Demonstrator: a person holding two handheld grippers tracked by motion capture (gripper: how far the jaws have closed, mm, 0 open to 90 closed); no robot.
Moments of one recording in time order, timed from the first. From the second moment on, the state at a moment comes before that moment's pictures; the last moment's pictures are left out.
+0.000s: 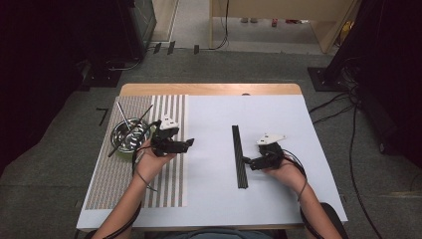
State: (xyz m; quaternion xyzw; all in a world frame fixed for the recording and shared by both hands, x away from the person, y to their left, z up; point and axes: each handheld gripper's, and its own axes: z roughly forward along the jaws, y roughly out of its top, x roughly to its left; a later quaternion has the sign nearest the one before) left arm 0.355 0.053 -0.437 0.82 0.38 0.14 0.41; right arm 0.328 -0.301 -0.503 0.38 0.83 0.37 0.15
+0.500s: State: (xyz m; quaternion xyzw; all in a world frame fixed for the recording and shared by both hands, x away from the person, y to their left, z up) left arm 0.350 0.036 -0.445 0.82 0.37 0.13 0.41; right arm 0.328 -0.301 -0.503 0.38 0.83 0.37 0.15
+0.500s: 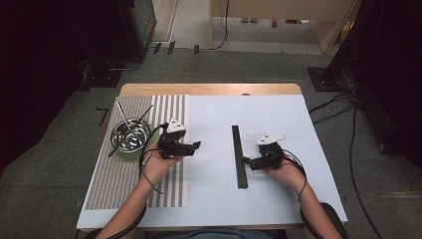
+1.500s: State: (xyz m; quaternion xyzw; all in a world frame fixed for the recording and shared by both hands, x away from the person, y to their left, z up) left arm 0.340 0.003 -0.463 0.83 0.35 0.12 0.42; right arm 0.328 -0.301 -0.503 0.38 0.83 0.37 0.15
